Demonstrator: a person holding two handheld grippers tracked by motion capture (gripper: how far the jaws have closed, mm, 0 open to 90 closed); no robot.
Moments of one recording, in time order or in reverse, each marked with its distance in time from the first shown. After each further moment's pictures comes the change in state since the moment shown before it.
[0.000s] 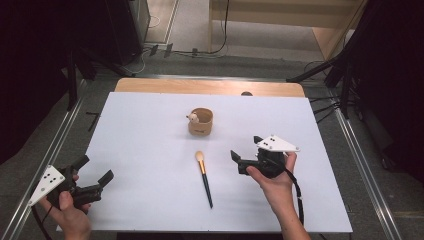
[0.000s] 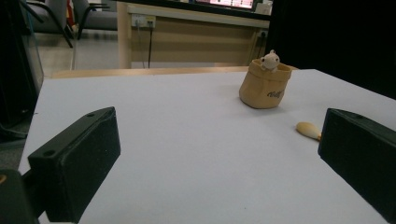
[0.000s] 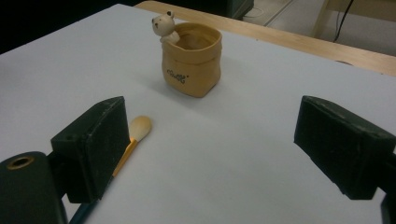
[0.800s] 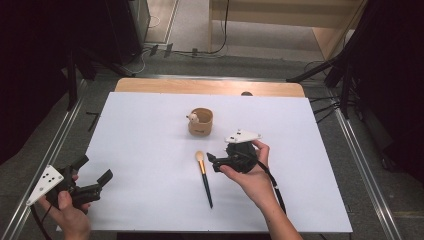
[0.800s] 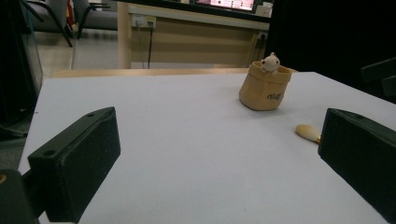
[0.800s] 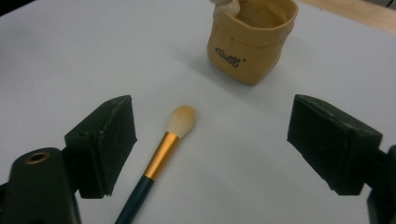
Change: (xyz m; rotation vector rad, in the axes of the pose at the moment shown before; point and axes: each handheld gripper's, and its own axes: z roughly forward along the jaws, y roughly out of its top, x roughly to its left) left arm 0.001 0.001 -0.001 -0.003 0.002 -0.013; right arm 0.040 0.021 0.048 0.195 0.071 -0.051
